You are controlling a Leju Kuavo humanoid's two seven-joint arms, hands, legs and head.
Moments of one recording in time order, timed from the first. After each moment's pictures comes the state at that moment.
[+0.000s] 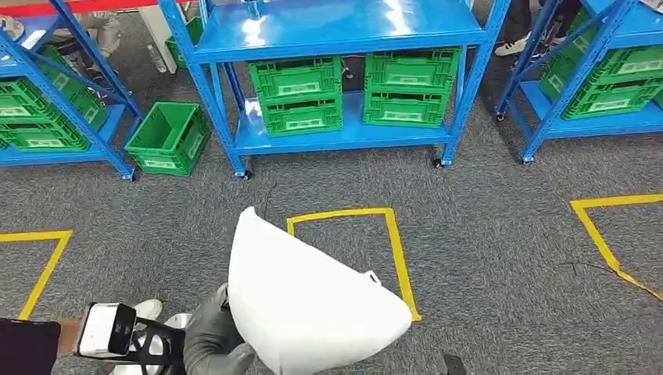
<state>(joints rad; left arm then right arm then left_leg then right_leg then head) -0.10 0.19 -0.70 -1.68 0.57 -0.55 -0.40 -0.06 -0.07 0.59 -0.28 -0.69 -0.26 -0.15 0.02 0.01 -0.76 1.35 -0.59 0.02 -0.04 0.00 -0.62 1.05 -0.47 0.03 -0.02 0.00</state>
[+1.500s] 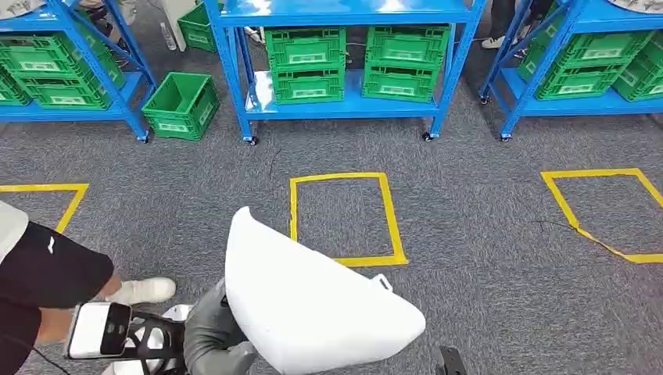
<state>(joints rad) -0.16 0.18 -0.72 -1.71 0.55 -0.52 -0.41 -0.08 -0.08 0.58 -0.29 -0.67 -0.25 -0.17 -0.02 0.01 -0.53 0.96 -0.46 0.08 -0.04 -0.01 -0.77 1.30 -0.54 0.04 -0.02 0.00</state>
